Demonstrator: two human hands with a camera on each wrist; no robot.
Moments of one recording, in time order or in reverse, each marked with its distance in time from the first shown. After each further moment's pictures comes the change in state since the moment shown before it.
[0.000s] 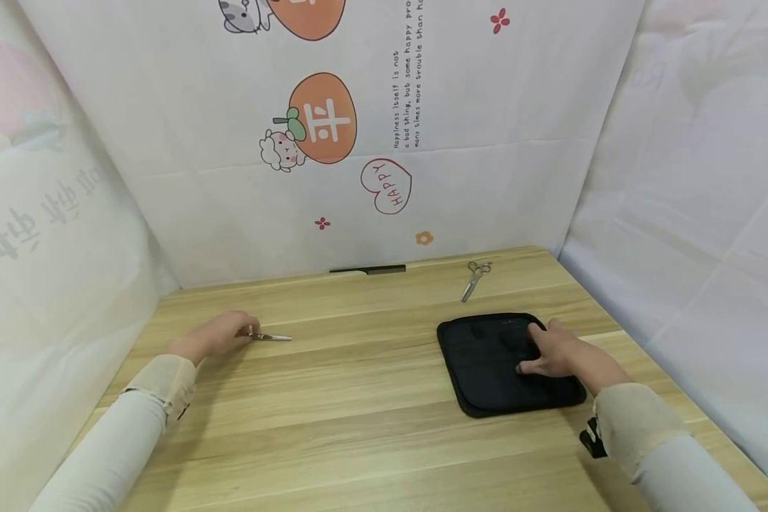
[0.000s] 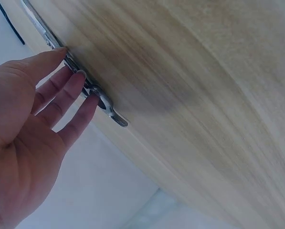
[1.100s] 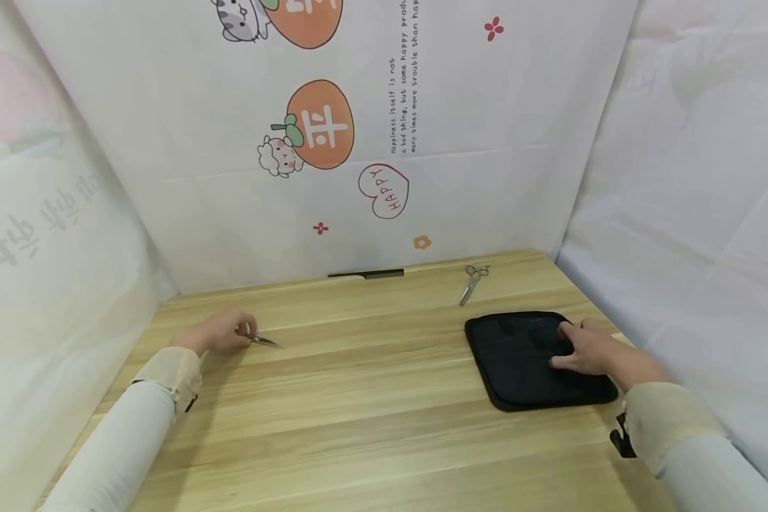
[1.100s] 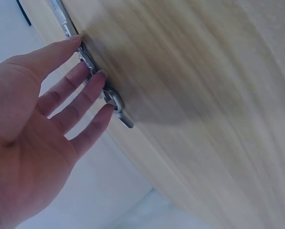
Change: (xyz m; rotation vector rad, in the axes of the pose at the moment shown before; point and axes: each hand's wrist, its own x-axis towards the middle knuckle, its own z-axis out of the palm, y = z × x) left_hand 0.005 -0.001 -0.011 -0.110 -0.037 -0.099; right_hand -0.017 0.058 -0.001 -0.040 0.144 0.021
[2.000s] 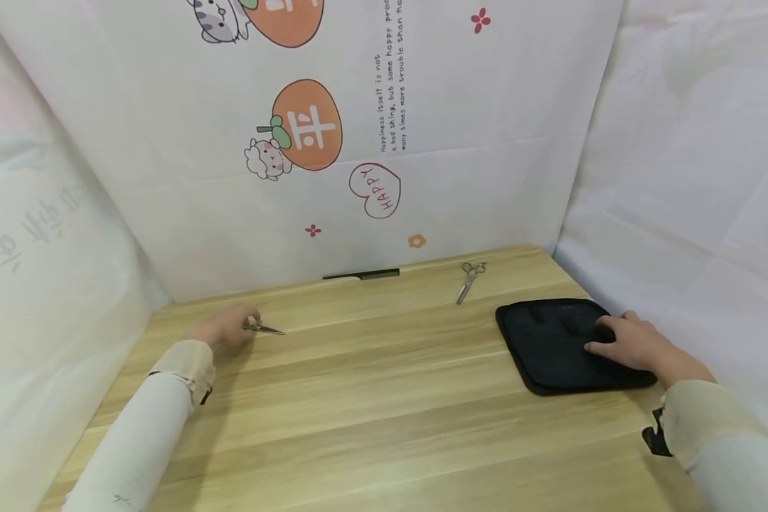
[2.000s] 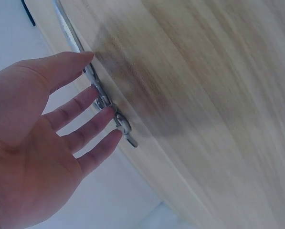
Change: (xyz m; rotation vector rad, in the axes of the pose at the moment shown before) left_hand 0.024 0.020 -0.005 0.042 -0.032 -0.221; right_hand -0.017 0.070 -0.003 0.007 0.046 0.110
